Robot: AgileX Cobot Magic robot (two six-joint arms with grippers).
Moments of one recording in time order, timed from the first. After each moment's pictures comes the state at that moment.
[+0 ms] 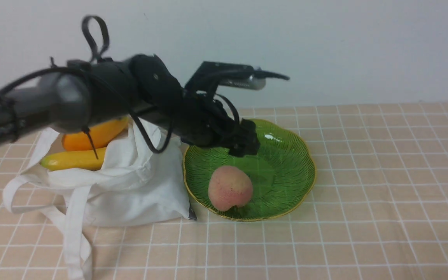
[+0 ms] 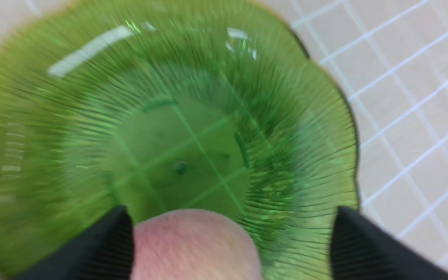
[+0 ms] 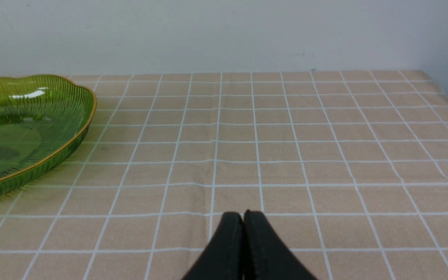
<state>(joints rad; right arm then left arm) 0.00 -0.02 0.02 -0.10 0.40 0.10 -0.43 1.82 -1.42 -0.53 0.62 0.39</state>
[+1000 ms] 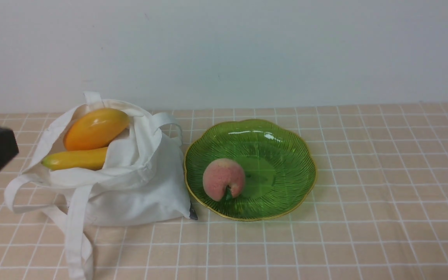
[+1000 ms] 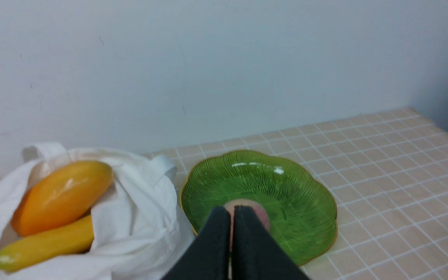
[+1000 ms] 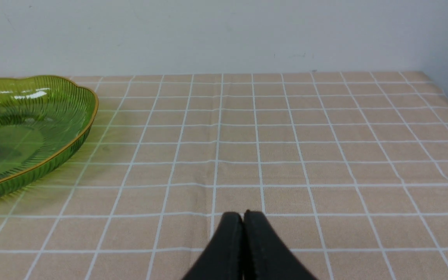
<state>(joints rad) 0.00 -0.02 0.02 -0.10 0.40 0.10 -0.24 0.47 -0.70 -0.36 0.57 0.20</state>
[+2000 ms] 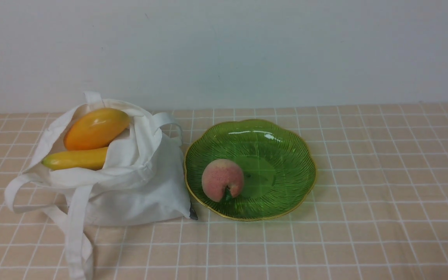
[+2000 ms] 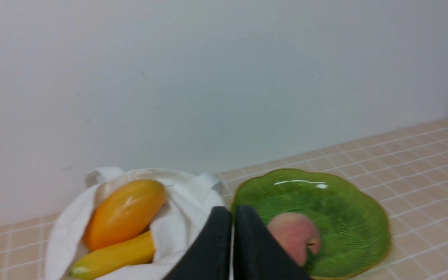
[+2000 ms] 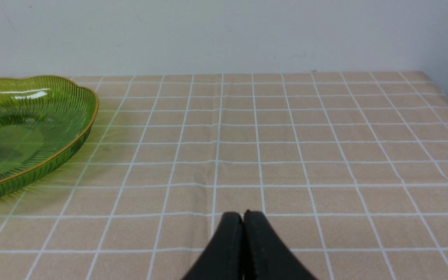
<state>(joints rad) 0.00 -0.02 0.02 -0.10 0.40 0.10 -0.17 0.16 -0.43 -0.09 0.45 0.12</state>
